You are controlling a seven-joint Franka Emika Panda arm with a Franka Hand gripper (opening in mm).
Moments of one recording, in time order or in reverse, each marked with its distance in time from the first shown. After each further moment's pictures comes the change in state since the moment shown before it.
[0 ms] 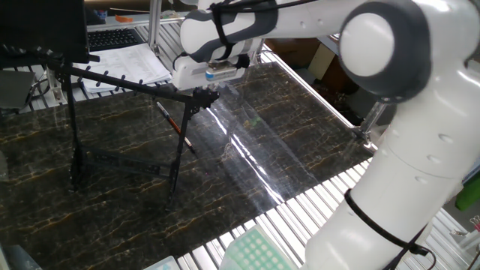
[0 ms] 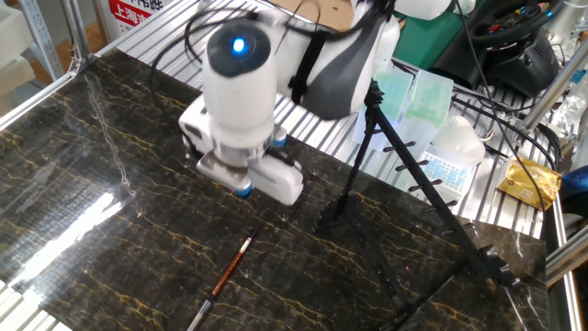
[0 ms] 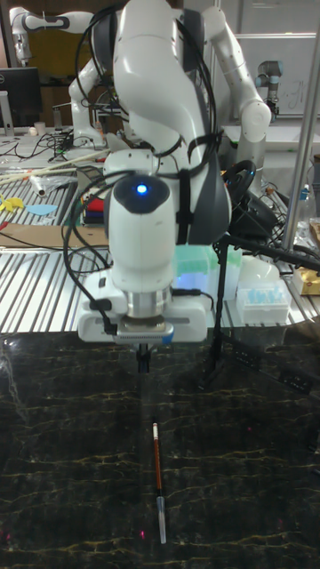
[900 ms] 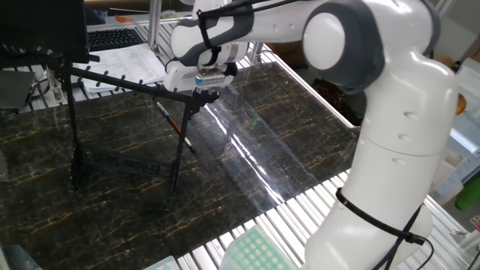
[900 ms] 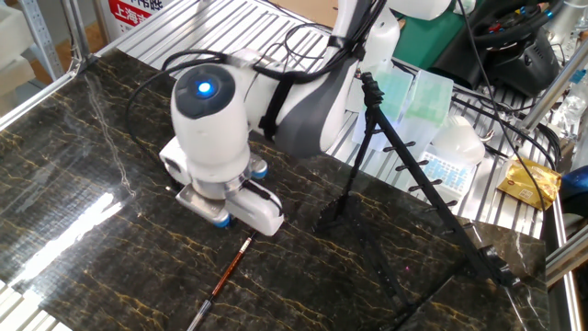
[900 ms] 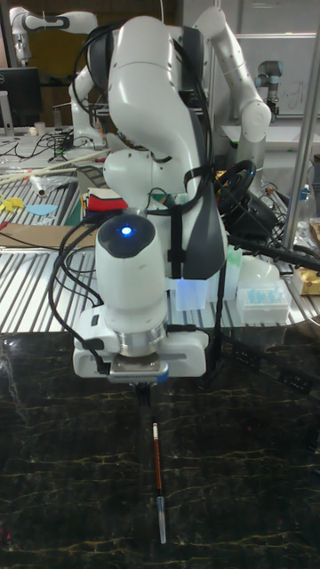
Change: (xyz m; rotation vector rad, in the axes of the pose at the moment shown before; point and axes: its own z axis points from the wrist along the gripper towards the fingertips) arm -0.049 0.000 0.042 -0.063 -0.007 0.034
